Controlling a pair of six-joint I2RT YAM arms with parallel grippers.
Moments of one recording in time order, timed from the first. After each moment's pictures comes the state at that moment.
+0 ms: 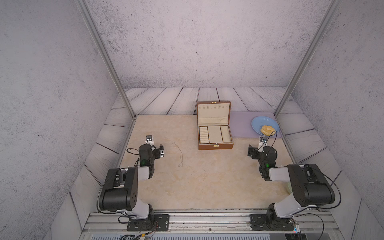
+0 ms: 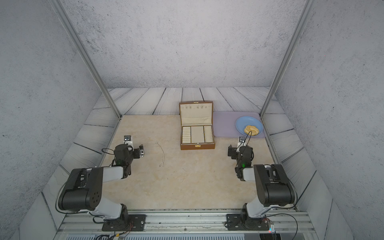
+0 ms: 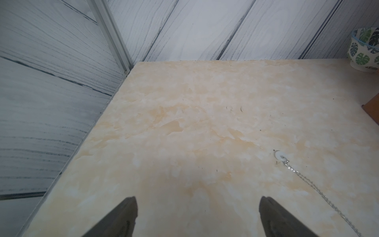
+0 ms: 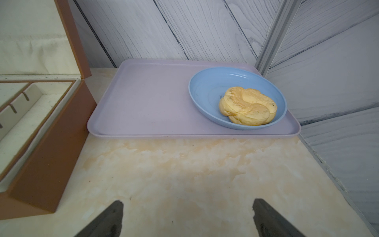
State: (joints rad) left arm 0.02 1.53 0.46 0.65 -0.06 0.02; right arm 0.04 1.56 0.40 0.79 0.13 -0.03
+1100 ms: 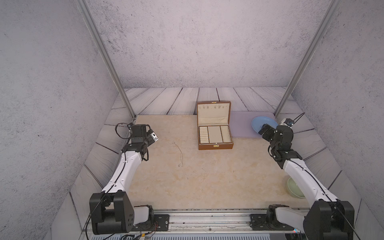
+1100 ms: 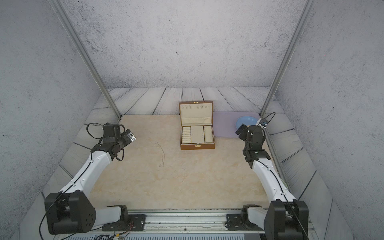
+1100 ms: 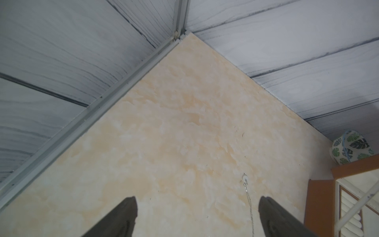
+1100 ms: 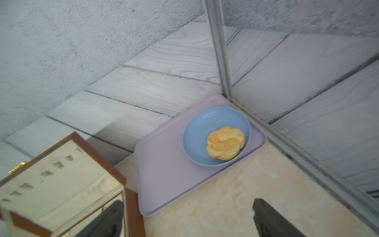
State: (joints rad) left arm 0.01 1.29 1.00 -0.44 -0.15 -0.56; right arm 0.03 1.22 0.89 -0.07 0.17 0.50
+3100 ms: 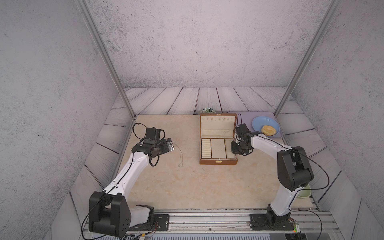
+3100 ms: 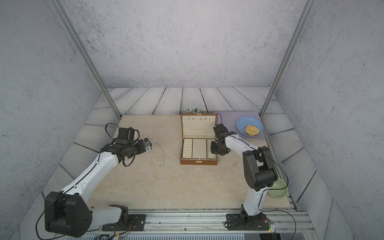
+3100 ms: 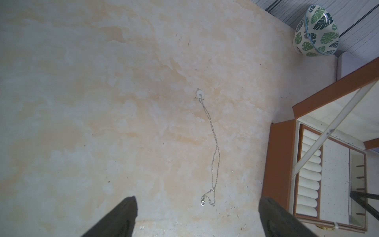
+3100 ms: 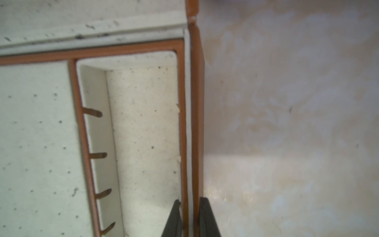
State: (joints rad) left arm -0.19 1.28 0.99 -0.60 0.03 -0.50; right arm 0.35 1.76 1.19 -0.68 -0.08 0.38
